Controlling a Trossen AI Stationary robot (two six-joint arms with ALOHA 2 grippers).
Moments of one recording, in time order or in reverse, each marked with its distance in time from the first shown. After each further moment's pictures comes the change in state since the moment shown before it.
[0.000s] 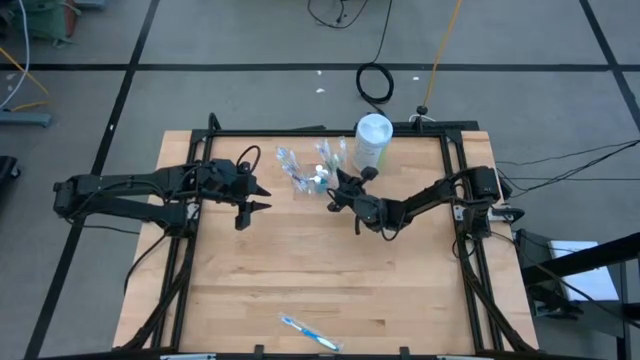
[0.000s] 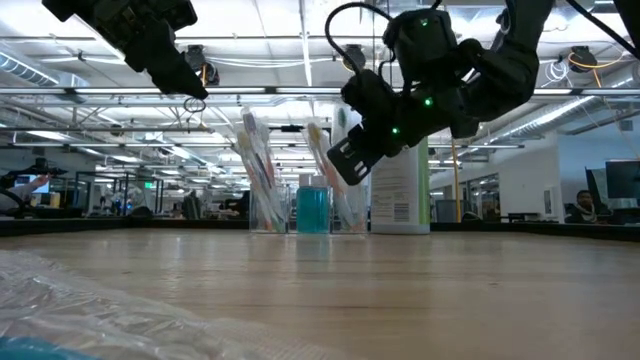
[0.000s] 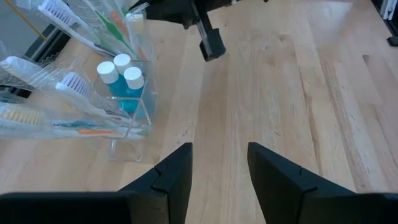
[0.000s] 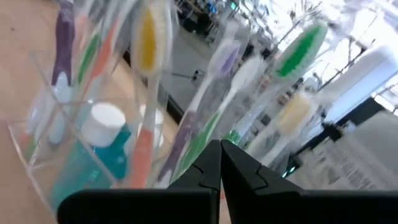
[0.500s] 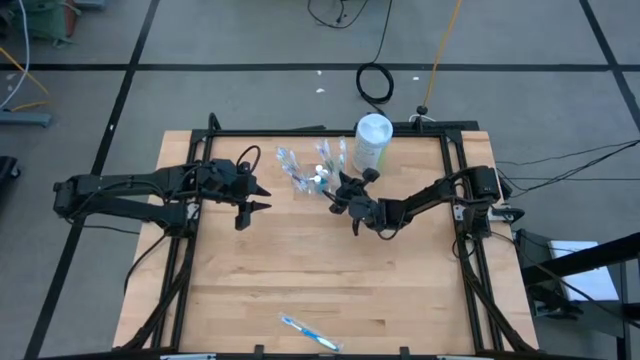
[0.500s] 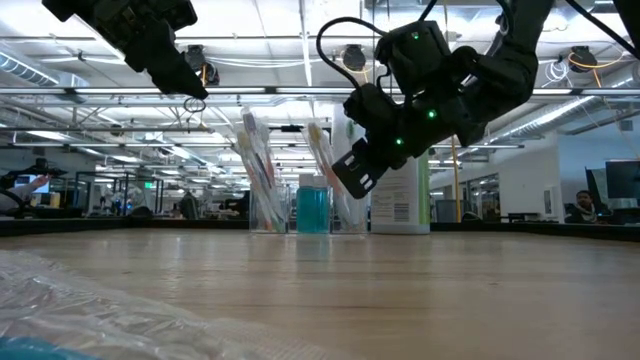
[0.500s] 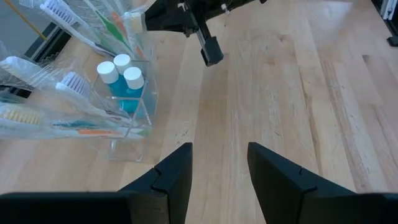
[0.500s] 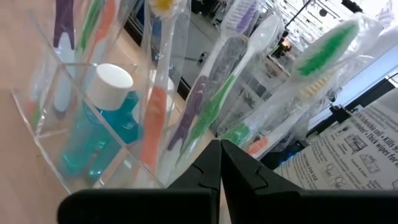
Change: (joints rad) left arm 0.000 0.000 0.000 0.000 0.000 0.000; right arm -0.007 -0.001 0.000 -0.187 -0.003 0.191
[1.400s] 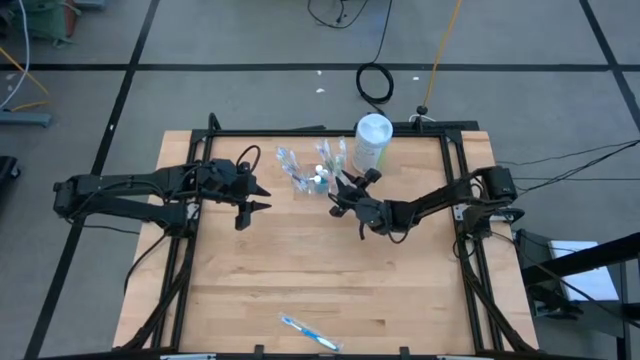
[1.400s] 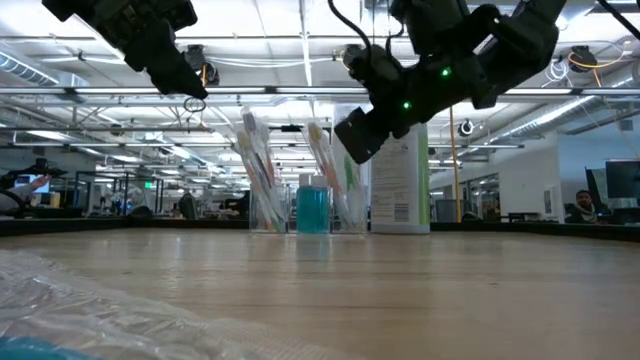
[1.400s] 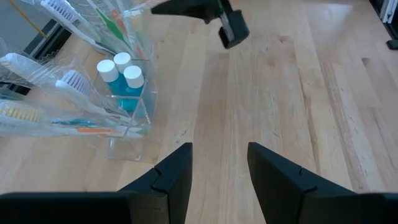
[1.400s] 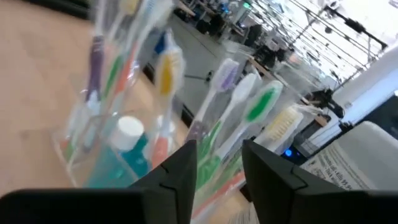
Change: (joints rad) left arm 0.000 0.000 0.000 0.000 0.000 -0.015; right arm 0.059 -0.117 0.000 -0.005 0.002 -0.056
